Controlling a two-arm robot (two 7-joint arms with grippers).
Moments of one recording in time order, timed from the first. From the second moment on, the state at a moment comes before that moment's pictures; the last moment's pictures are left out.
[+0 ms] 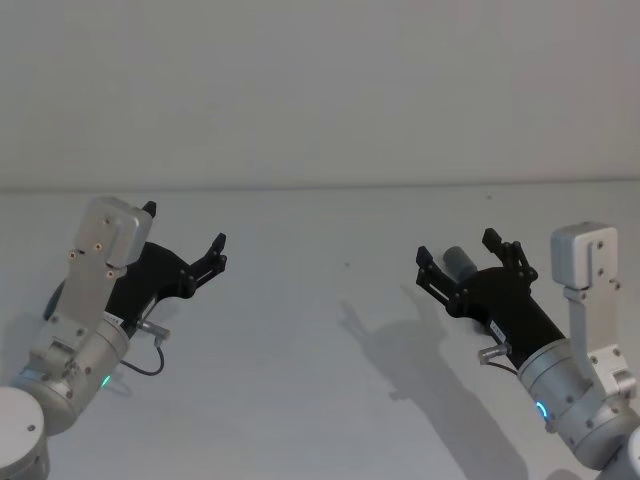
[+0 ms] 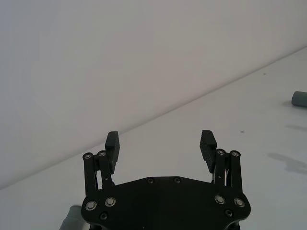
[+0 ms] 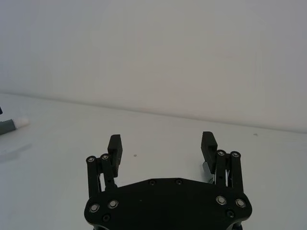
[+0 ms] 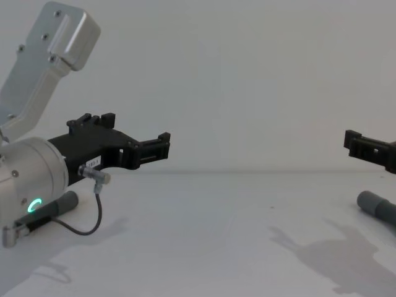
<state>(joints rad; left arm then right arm) -0.24 0.38 0.45 -1.63 -0.20 0.01 -0.01 -0.01 0.34 -0.23 -1.77 0.29 0.03 0.07</state>
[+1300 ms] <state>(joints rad) -0.24 0.38 0.45 -1.63 -0.20 0.03 -0.01 -0.01 0.34 -0.23 -1.77 0.29 0.03 0.07</state>
